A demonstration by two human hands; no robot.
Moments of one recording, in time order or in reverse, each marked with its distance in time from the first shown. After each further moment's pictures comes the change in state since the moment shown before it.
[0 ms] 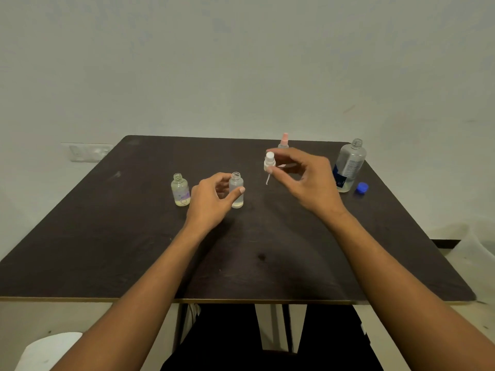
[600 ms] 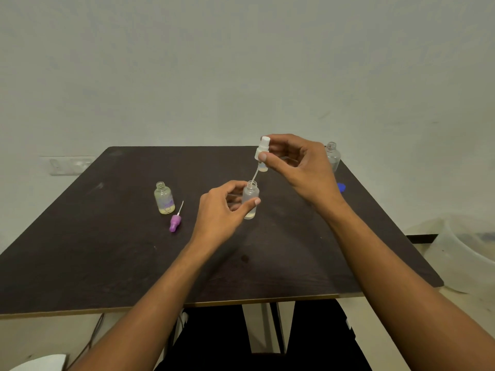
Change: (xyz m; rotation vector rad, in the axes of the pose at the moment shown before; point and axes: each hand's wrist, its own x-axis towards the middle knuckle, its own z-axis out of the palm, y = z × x) left_hand -0.034 0.059 0.023 -0.137 -0.066 0.088; right_hand 0.003 -0.026 -0.040 0.183 0.051 0.113
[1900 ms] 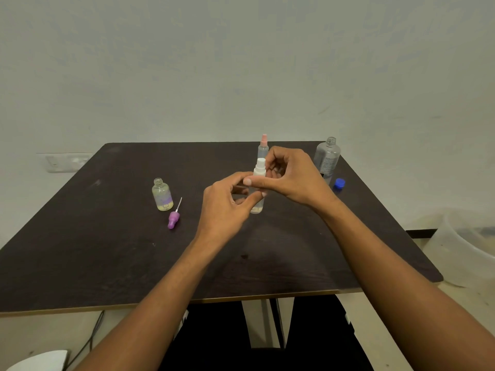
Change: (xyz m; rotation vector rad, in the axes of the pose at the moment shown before) left_hand -0.004 0.019 0.004 -0.044 0.007 0.078; right_hand 0.000 0.021 0.005 -0.227 -0.235 0.049
